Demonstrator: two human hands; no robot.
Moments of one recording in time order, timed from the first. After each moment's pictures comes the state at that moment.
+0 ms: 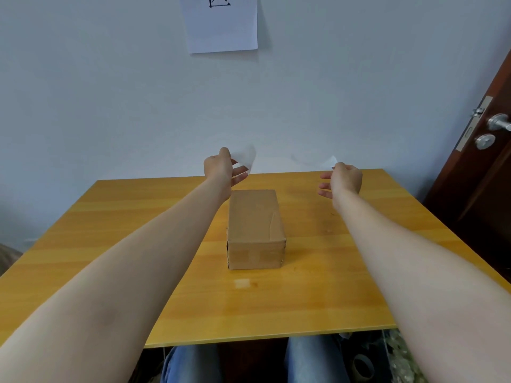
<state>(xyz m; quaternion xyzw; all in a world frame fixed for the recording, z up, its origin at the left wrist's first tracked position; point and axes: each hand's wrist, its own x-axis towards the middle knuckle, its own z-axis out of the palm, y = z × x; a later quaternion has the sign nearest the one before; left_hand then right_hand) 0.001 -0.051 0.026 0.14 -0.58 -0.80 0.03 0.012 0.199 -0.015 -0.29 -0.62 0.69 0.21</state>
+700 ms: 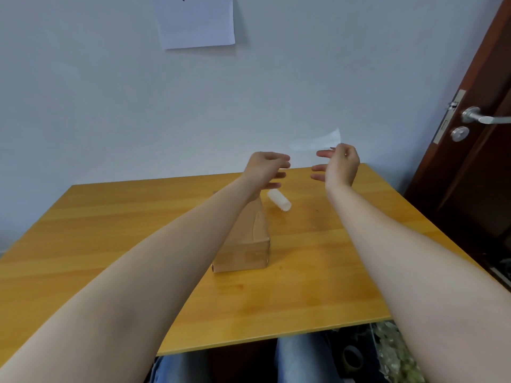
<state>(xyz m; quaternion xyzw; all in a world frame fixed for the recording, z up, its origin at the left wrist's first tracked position) 0.011 0.044 0.023 -0.08 -0.77 -0.62 -0.09 0.025 0.213 0.007 -0.22 -0.60 0.70 0.31</state>
